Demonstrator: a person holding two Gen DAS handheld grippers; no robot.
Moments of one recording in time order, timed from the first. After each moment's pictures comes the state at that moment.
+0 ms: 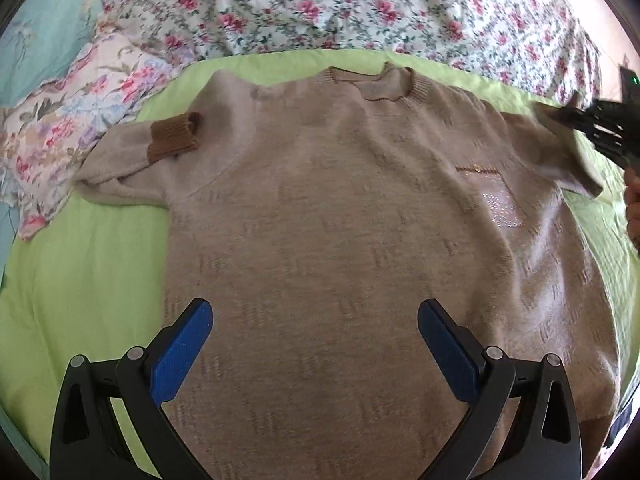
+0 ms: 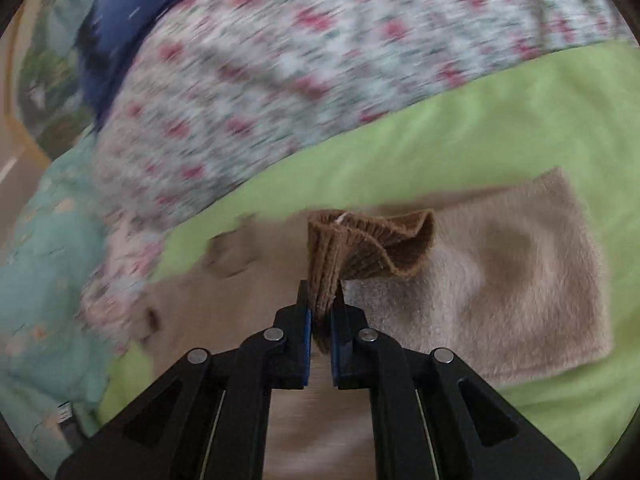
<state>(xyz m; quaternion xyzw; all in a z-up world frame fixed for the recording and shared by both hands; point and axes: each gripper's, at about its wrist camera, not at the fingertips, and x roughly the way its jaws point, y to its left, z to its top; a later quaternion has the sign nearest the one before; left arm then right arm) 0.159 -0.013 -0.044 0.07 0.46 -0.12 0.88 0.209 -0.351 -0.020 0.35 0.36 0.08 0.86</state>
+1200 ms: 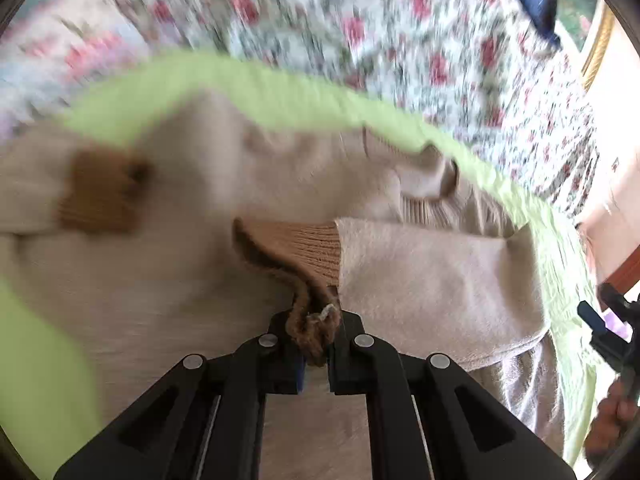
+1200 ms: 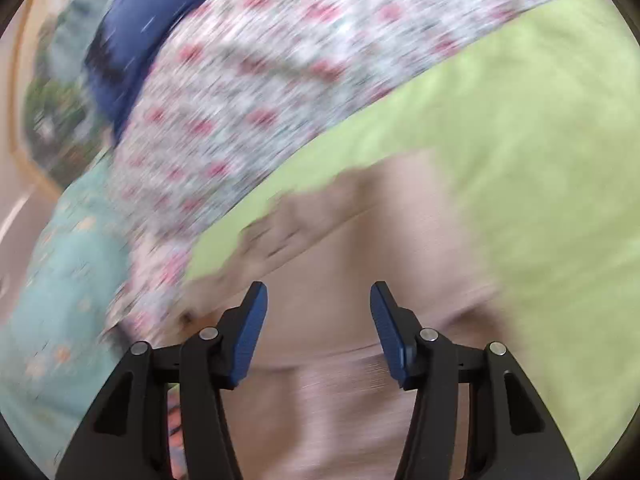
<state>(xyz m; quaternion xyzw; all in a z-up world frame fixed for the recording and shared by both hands) 0.318 0.008 -0.058 -0.08 0.42 -0.18 0.89 0.138 -0.359 -0.039 0.41 0.31 -0.03 0.86</state>
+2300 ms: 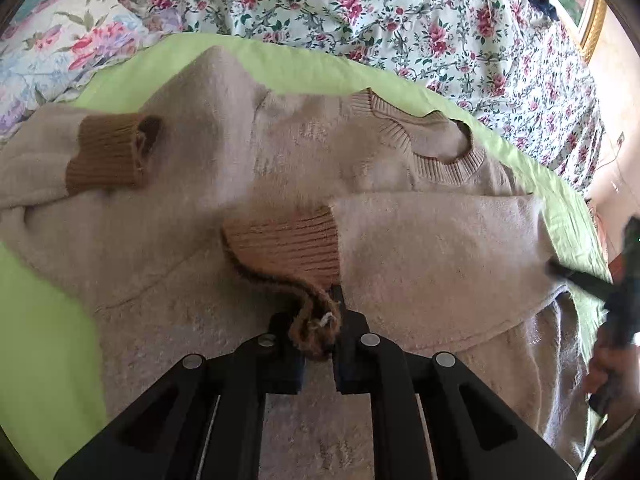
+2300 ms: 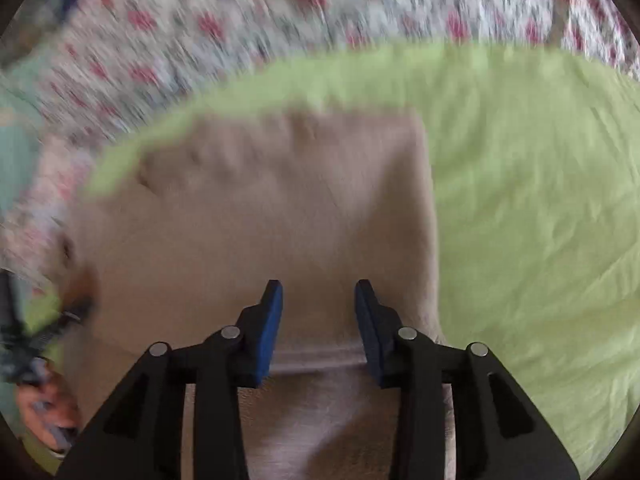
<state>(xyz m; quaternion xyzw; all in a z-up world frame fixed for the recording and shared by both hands) 0.299 0.010 -0.084 -0.05 0.45 -0.19 0.87 0.215 -0.342 -0.105 0.23 0.47 -0.05 0.85</state>
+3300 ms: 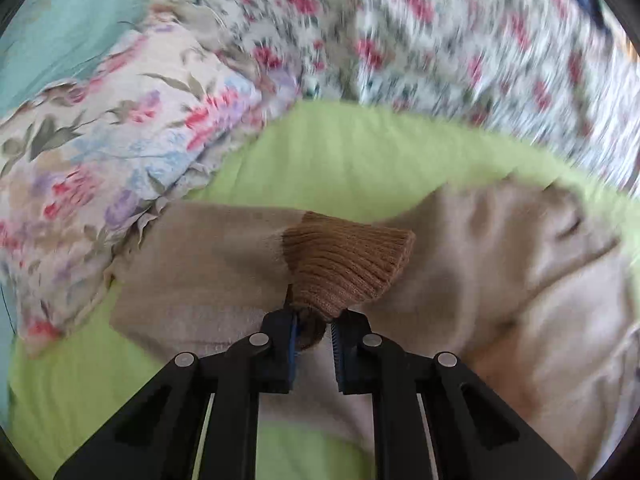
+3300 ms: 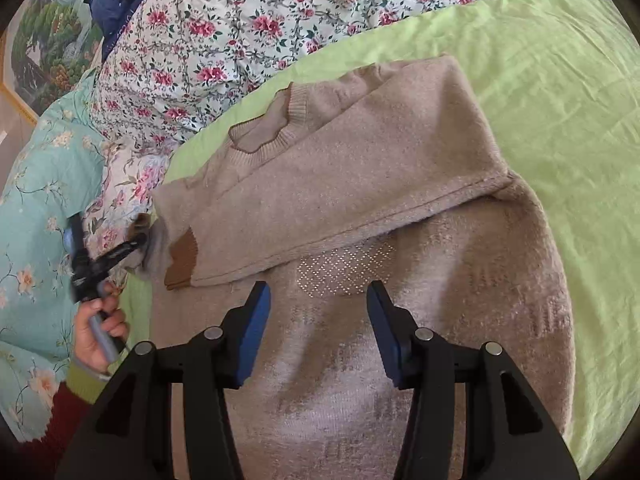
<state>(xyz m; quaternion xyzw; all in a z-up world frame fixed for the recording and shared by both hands) 0.362 0.107 -0.033 0.02 0.40 -0.07 0.92 0.132 -0.278 -0.064 0.34 0.41 0.04 0.84</state>
